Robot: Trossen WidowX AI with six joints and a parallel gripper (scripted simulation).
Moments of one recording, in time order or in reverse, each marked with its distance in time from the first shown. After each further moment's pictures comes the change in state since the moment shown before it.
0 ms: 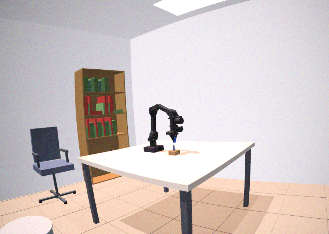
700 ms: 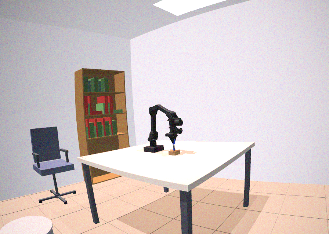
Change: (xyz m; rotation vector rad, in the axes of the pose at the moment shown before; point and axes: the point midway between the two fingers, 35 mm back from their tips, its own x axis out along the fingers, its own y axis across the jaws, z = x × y) arm 0.015 -0.007 -0.004 0.000 0.001 -0.001
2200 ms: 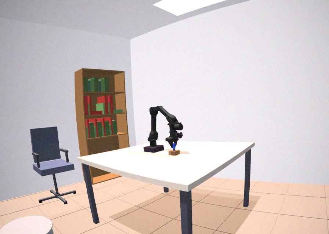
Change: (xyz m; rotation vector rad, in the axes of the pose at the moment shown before) arm 0.039 0.000 -0.002 0.000 0.006 0.000
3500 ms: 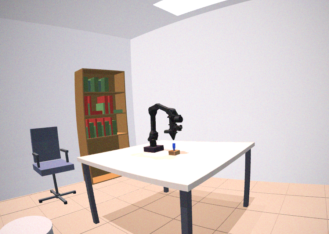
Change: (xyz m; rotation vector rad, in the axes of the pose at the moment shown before) arm -0.066 0.003 0.000 0.167 0.000 0.000
